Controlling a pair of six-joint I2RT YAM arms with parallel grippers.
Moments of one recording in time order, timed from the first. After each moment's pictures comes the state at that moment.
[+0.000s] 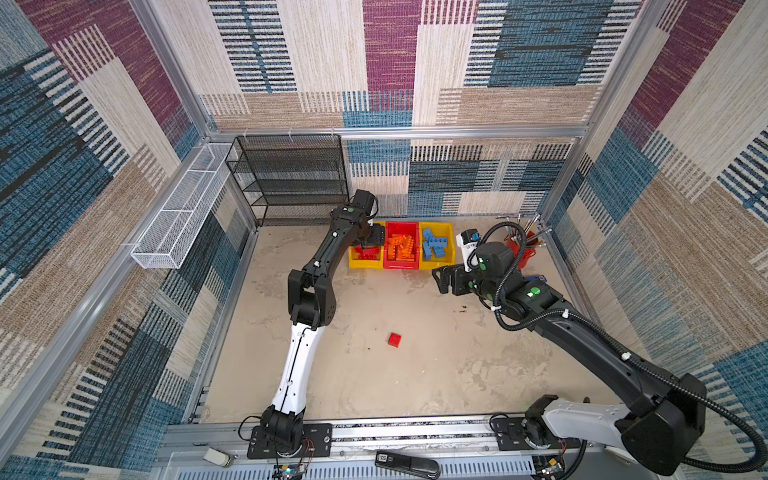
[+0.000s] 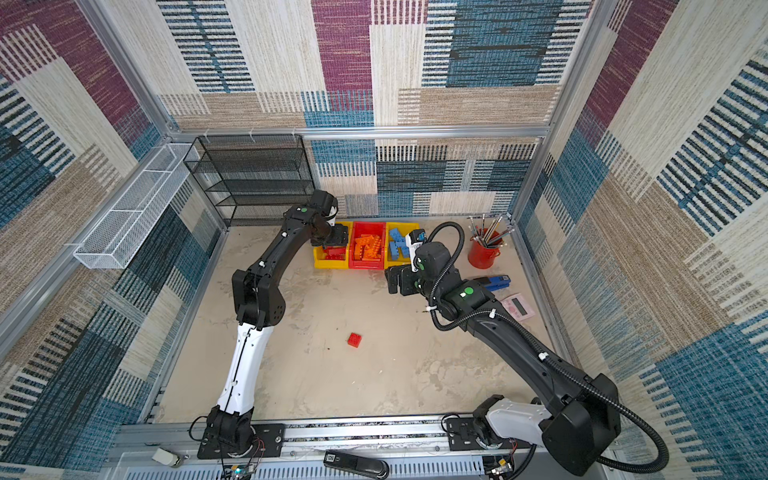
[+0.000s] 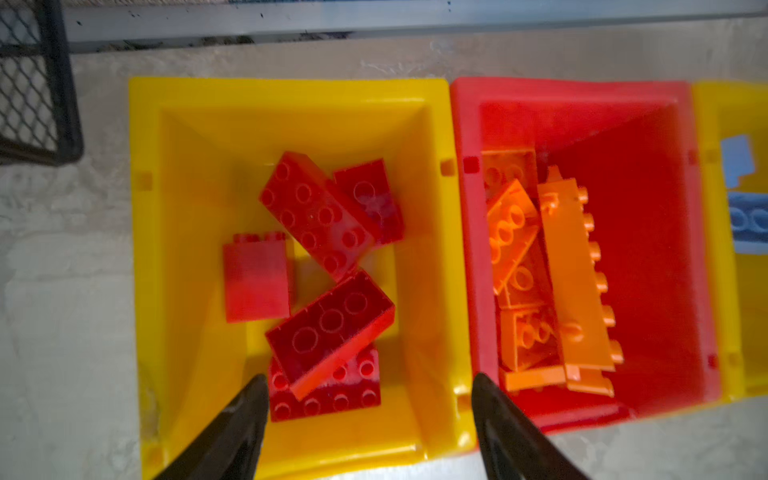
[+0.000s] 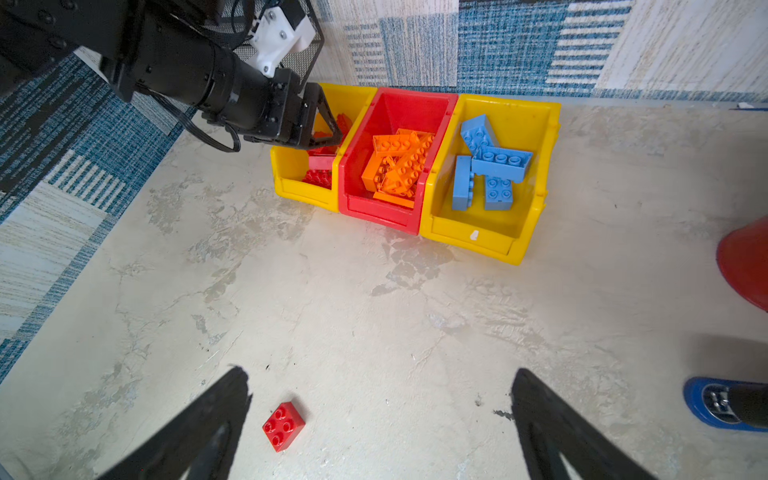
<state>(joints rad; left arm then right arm) -0.33 2.49 2.48 -1.04 0.05 -0.24 0.57 1.22 1.10 -0.45 0.05 0.31</state>
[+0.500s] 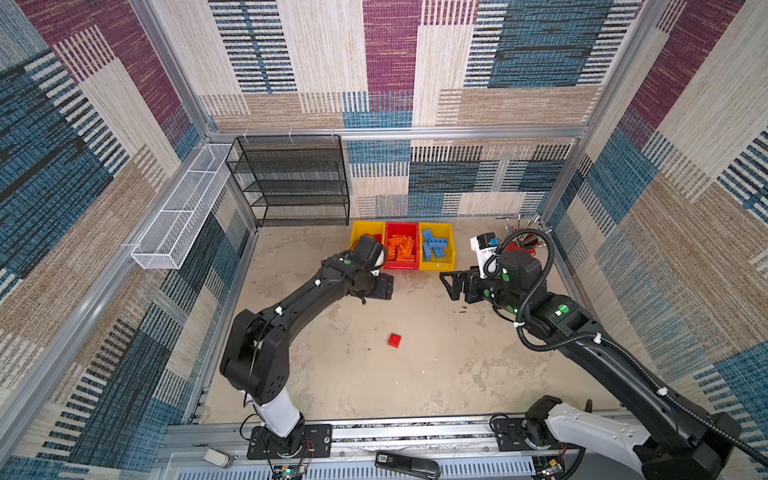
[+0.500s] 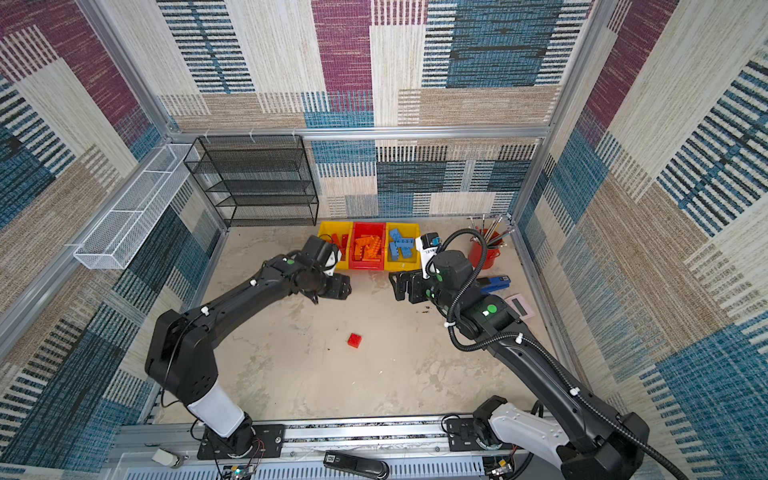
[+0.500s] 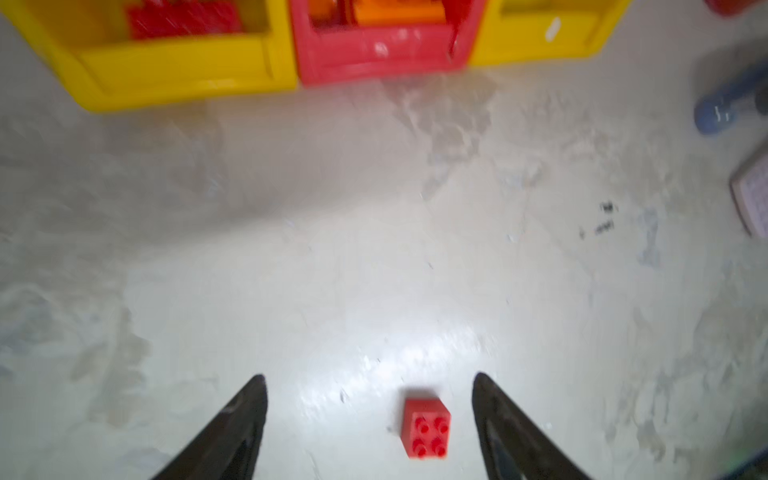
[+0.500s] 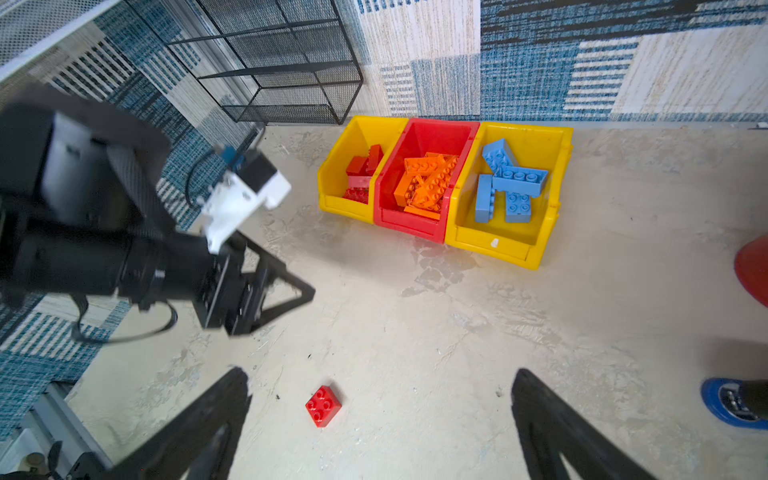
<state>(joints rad) -0.60 1.64 1.27 -0.71 0.05 -0.35 0.57 1.01 1.03 -0.48 -0.02 0.35</state>
